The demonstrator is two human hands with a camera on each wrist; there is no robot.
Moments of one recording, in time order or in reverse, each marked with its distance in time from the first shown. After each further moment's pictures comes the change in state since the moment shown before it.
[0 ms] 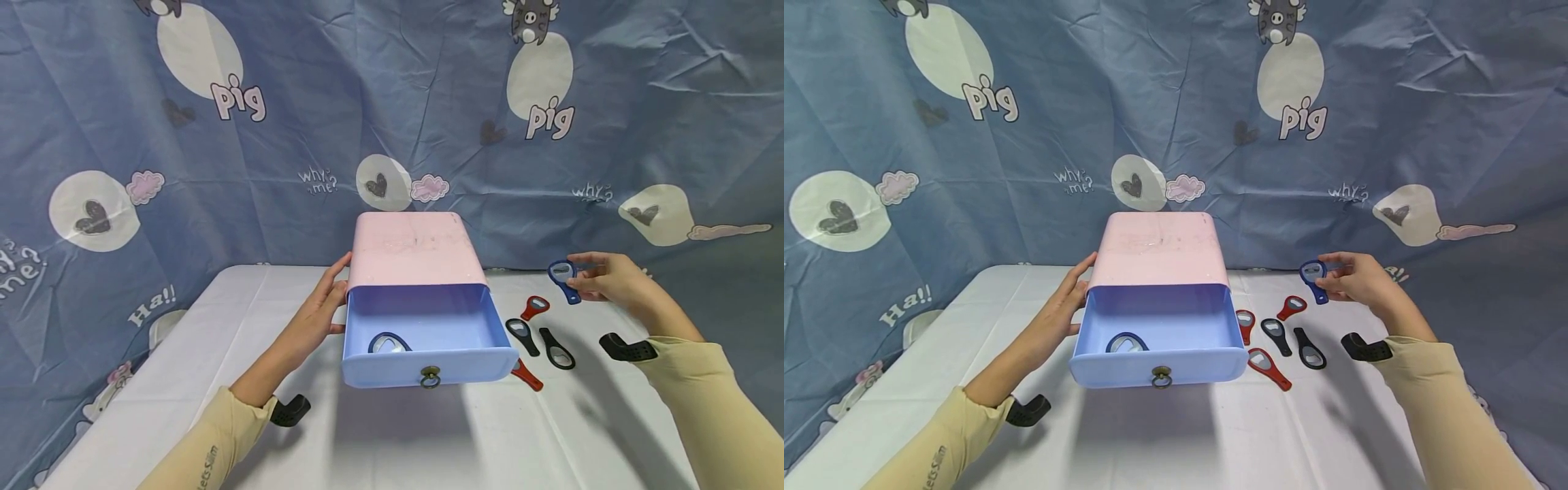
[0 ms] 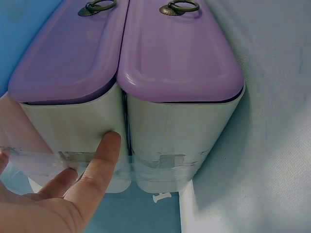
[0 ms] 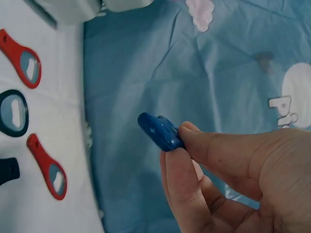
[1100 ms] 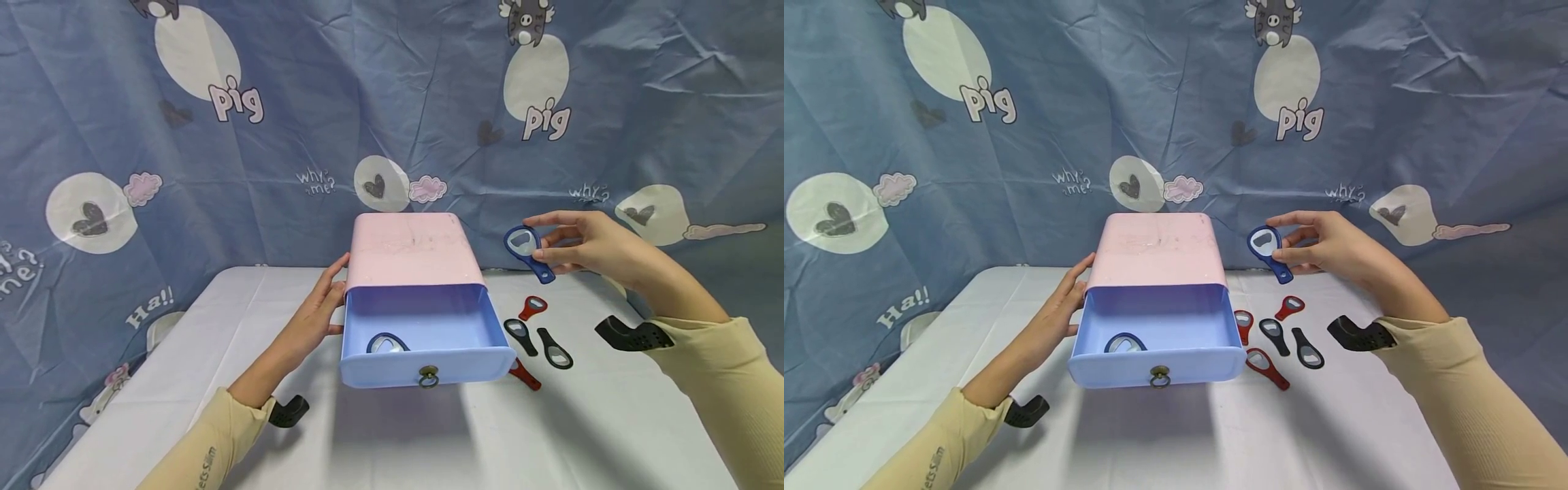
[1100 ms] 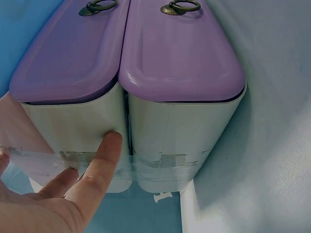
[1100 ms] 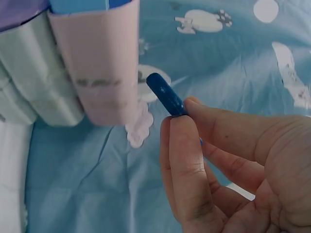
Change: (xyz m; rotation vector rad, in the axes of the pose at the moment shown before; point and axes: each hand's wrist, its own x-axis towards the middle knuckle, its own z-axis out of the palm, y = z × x) left_hand 0.000 0.001 0.000 0.002 -0.007 -0.001; right_hand -0.038 -0.116 0.010 -0.119 -0.052 -0.209
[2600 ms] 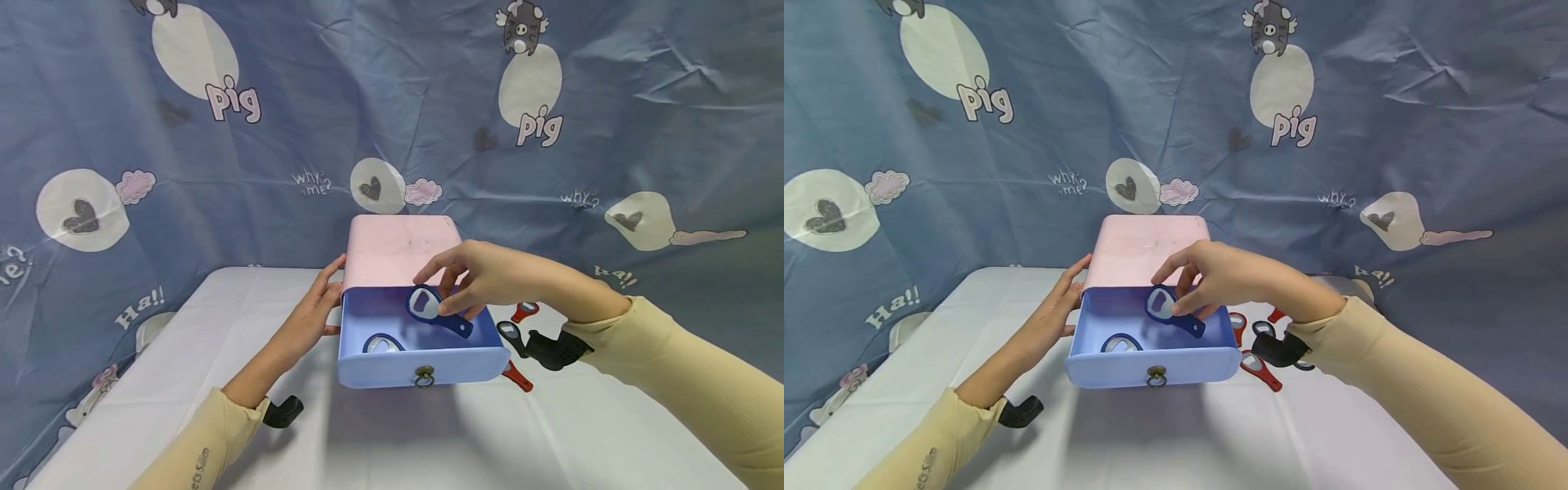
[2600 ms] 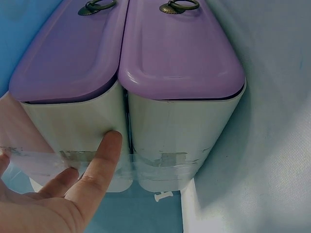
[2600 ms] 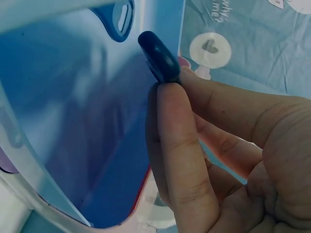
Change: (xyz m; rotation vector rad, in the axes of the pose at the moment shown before) left_hand 0.001 -0.003 -0.001 -0.025 -0.021 0.030; right_hand 0.010 -0.102 0.088 -0.154 -0.446 -0.136
